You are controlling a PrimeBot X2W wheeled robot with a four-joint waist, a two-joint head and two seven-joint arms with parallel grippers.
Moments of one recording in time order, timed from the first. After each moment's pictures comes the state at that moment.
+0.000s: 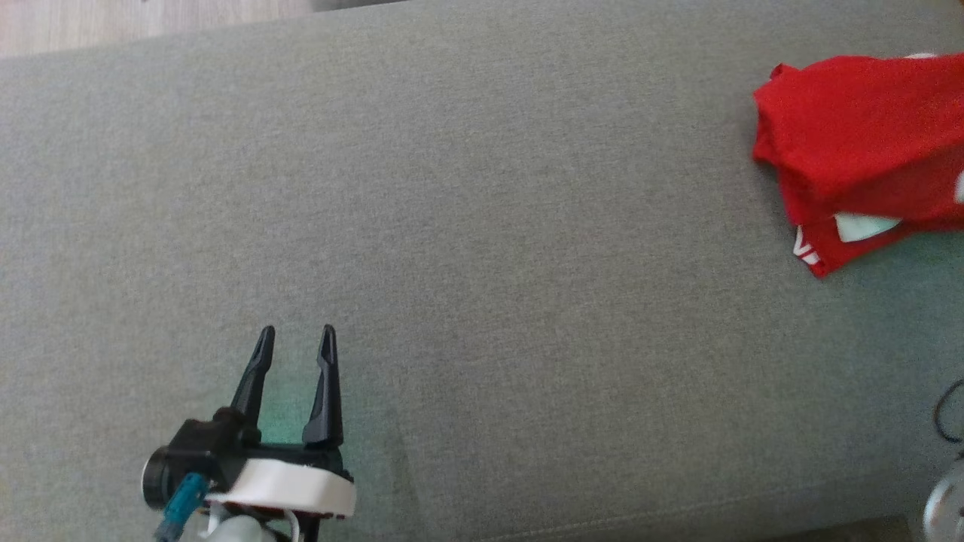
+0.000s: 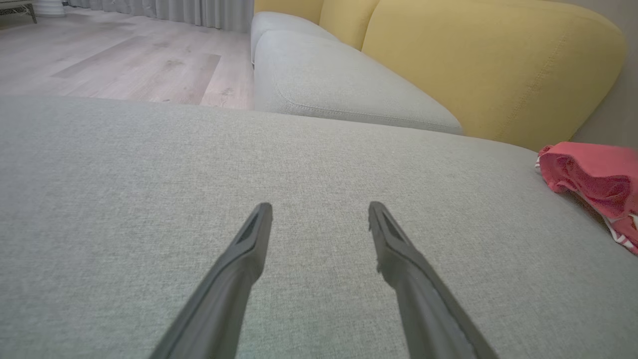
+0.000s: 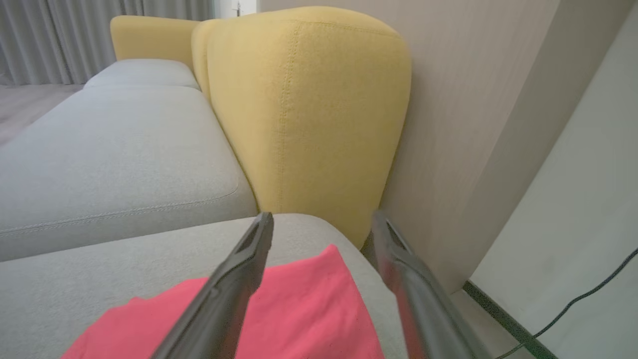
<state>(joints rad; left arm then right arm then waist) -0.06 0.29 -0.49 0.08 -0.55 0.20 -0.23 -0.79 -0.23 -0.49 0.77 -0.24 0.12 -0.08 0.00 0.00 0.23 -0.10</state>
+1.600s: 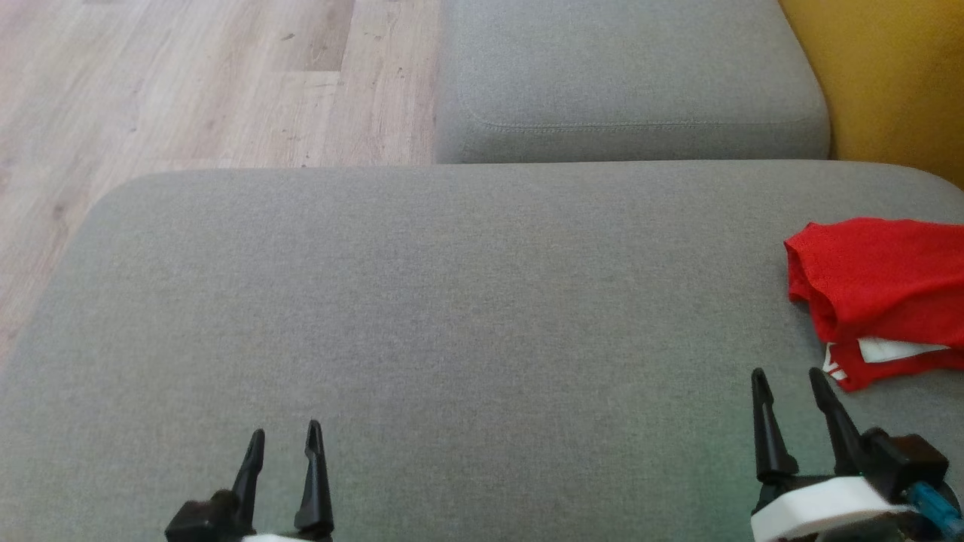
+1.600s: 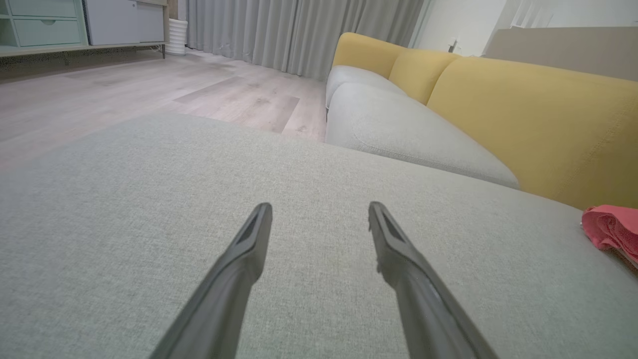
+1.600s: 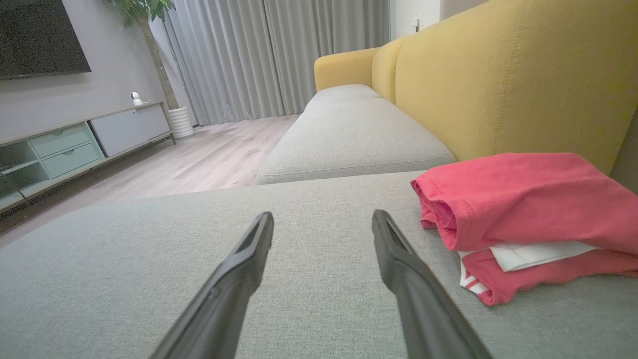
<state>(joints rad) 0.10 0.25 -0.45 0.15 -0.61 0.22 -0.22 0.13 -0.04 -0.02 0.17 0.17 0.12 -0.17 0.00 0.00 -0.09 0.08</state>
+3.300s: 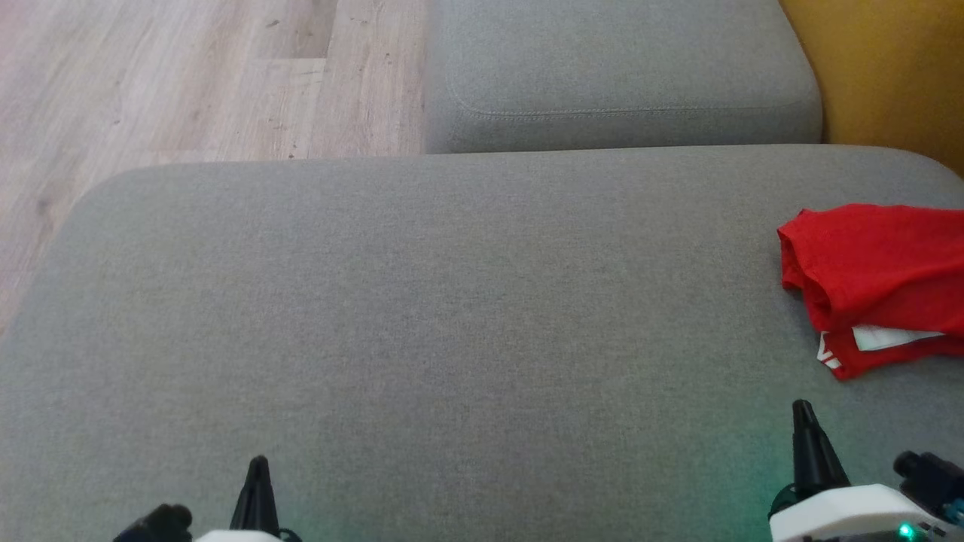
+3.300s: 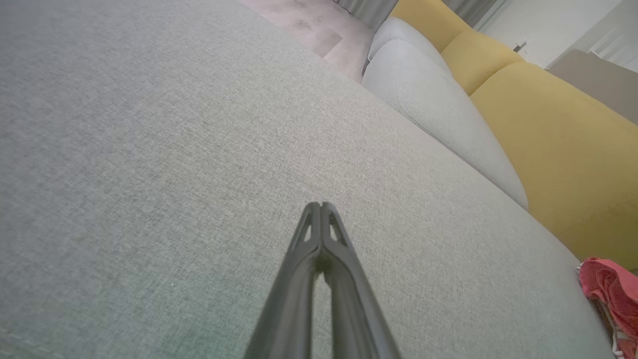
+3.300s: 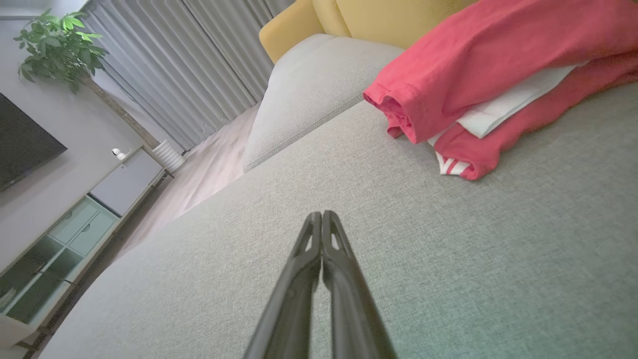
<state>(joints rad) 0.12 0.20 -0.32 0.25 -0.89 0.13 -0.12 0.13 -0.04 -0.03 0.28 0.57 0.12 -0.09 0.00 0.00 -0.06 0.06</state>
